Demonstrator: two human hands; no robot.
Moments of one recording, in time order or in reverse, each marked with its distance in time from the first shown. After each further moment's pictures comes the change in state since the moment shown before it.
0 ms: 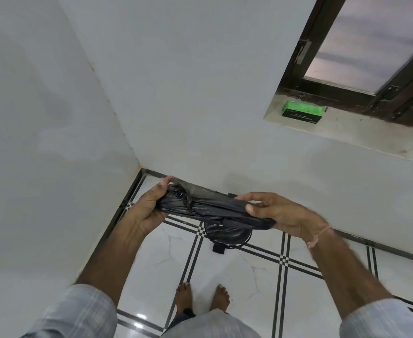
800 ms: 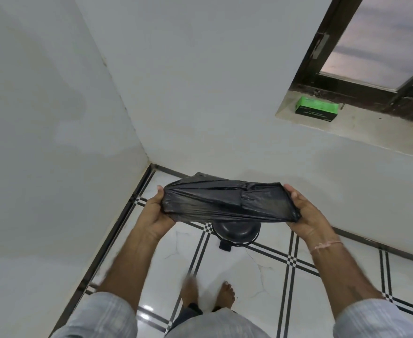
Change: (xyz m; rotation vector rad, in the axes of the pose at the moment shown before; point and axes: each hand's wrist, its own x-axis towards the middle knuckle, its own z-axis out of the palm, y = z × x) left_hand -0.003 -0.024 -0.009 -0.285 0.146 -0.056; right_hand 0.020 0.042 -0.033 0.730 0.692 -0.113
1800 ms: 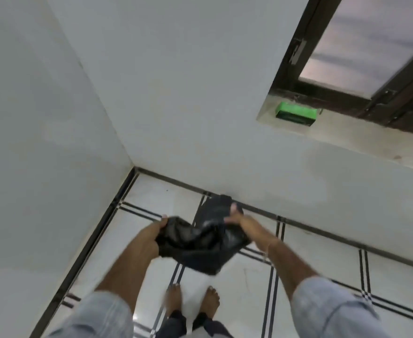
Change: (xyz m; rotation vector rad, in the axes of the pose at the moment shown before) left_hand 0.005 -0.055 0.026 0.343 0.335 -0.314; right_hand -0.002 0.037 0.026 -1.033 -0.264 0.118
